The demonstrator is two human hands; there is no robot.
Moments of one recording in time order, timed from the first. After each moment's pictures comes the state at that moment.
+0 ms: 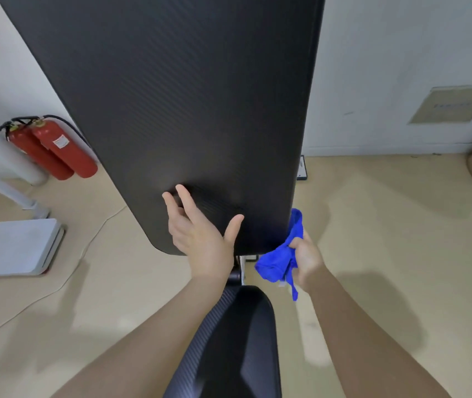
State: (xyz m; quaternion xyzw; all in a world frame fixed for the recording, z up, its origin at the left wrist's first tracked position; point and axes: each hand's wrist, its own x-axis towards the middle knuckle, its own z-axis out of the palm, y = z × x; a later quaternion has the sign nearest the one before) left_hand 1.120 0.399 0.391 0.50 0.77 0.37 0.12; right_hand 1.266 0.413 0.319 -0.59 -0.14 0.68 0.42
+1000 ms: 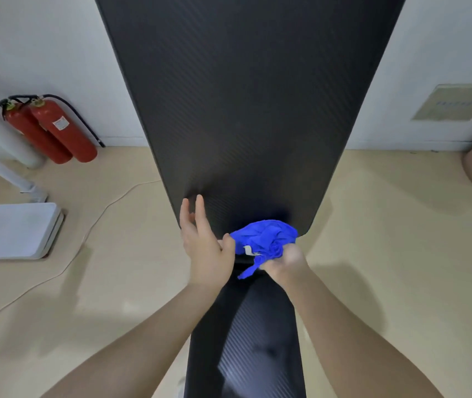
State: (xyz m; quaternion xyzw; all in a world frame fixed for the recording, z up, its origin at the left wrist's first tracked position) left_hand 1.048 0.364 0.360 0.55 0.70 0.40 0.20; right_hand 1.180 0.398 0.298 -0.55 0.07 0.69 0.46
